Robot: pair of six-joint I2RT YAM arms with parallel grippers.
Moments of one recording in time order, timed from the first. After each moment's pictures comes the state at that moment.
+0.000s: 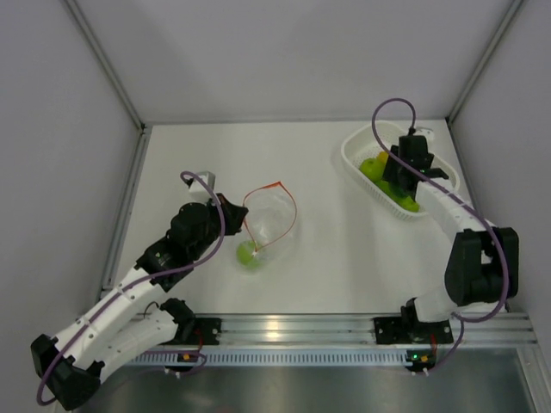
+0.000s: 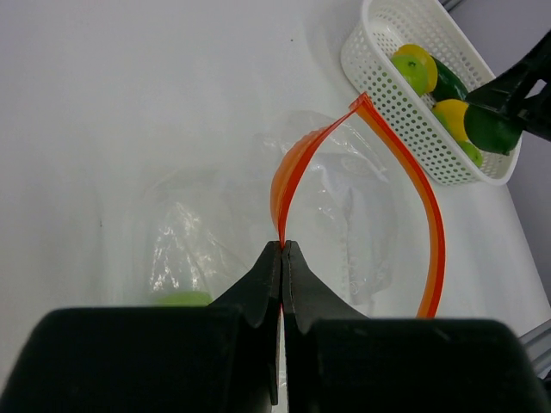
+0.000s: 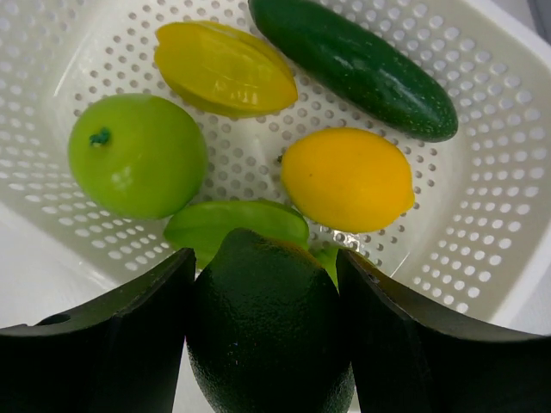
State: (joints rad) left arm -0.67 0.77 0.71 -0.23 -0.21 -0.62; right arm 0.10 1.46 1.07 -0.30 0.33 0.26
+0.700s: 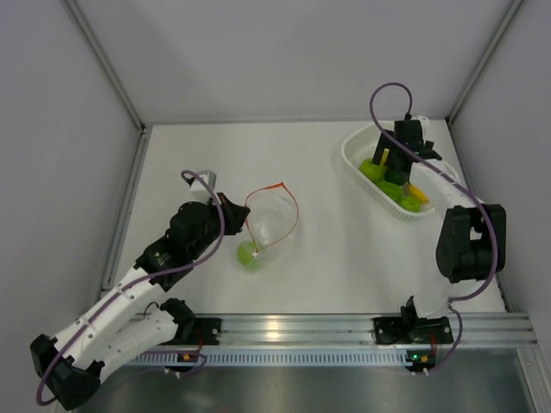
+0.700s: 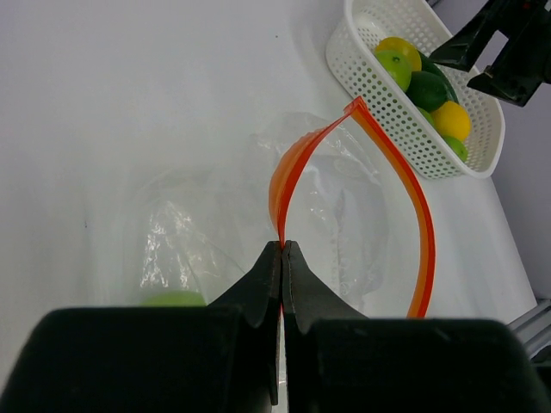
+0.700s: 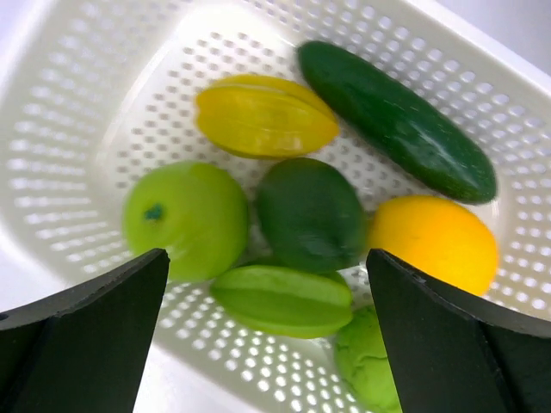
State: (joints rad) left arm -0.67 0.77 0.71 -0.23 -0.17 -0.63; right arm 0.10 1.70 1.29 -0.33 0.33 0.30
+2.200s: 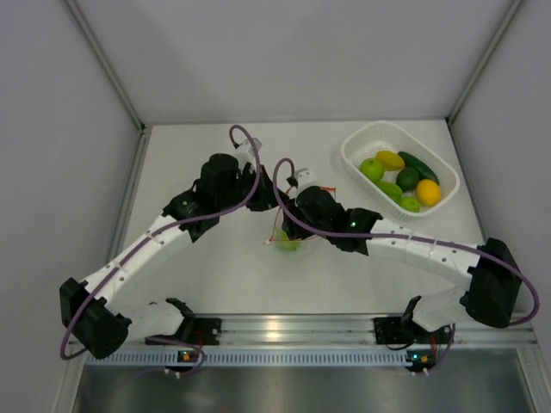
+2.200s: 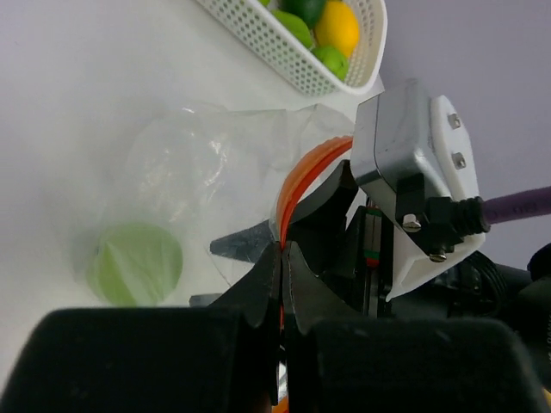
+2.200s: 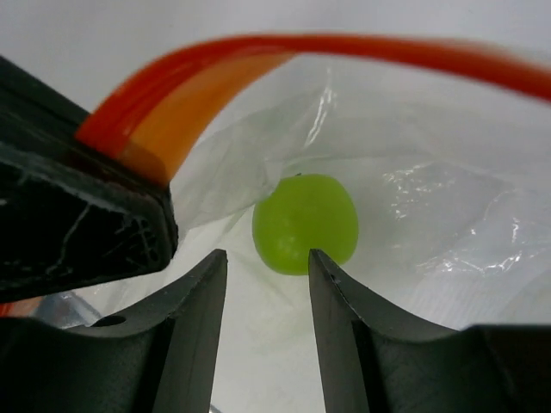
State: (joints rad) left arm -0.64 1.16 1.12 -0.32 0.25 -0.67; right arm 1.00 1.39 1.10 -0.32 0.19 0.45
